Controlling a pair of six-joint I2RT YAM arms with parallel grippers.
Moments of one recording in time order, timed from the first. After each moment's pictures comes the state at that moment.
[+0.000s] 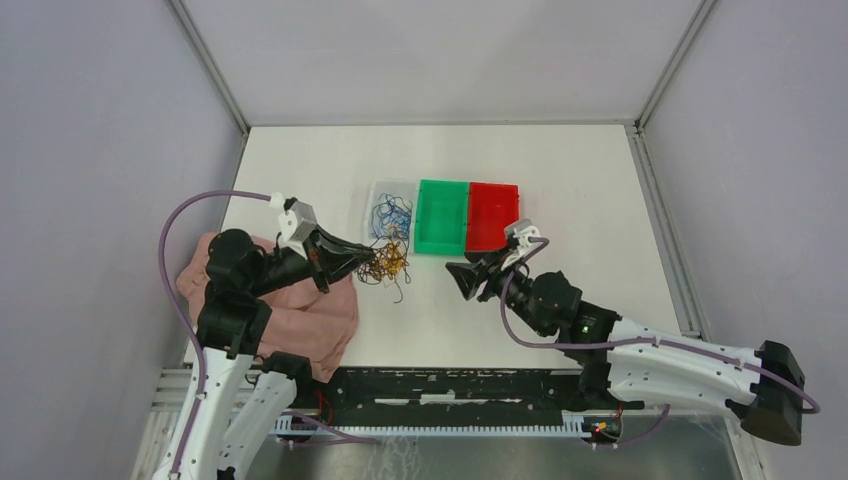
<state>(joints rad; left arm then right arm) -0.20 0.59 0.81 -0.25 0.94 -0.14 1.13 0.83 0.53 0.28 0.44 0.38</state>
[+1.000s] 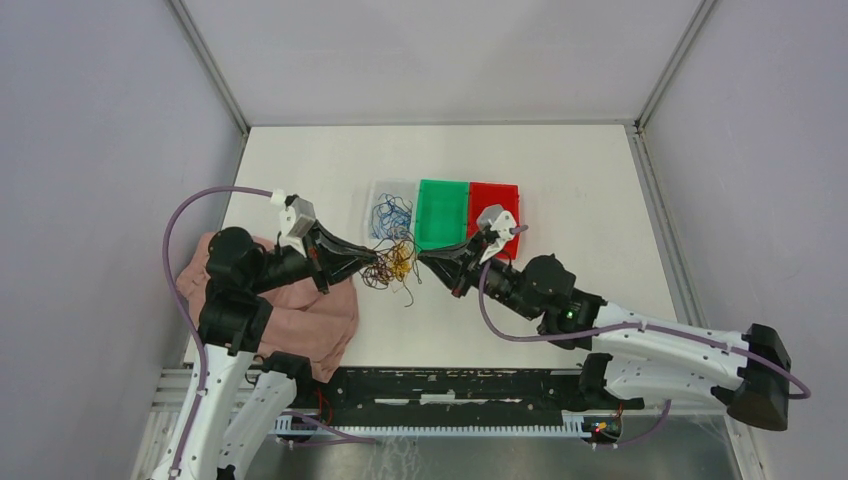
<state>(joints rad) -0.20 0.60 0.81 -0.21 1.00 -0.23 1.14 1.01 0.70 0.45 0.12 0.28</state>
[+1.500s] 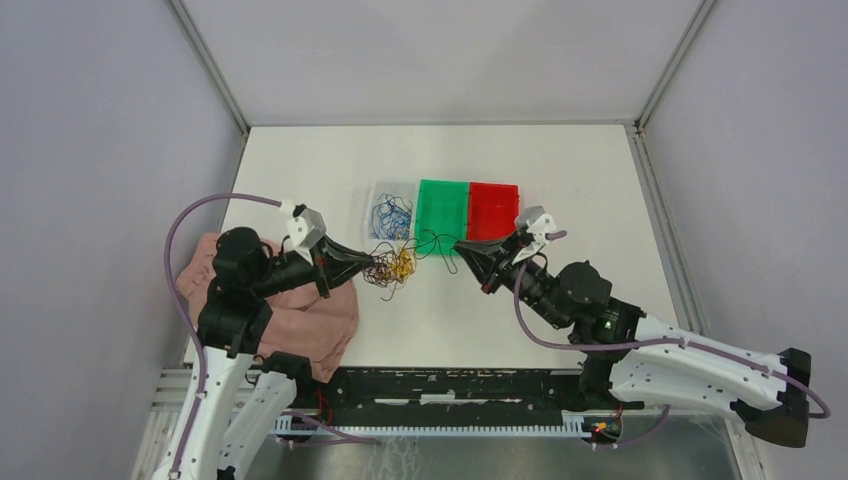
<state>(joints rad) -0.20 0.59 0.81 -0.36 0.95 -0.03 1.14 0.81 0.70 0.25 0.27 0.20</state>
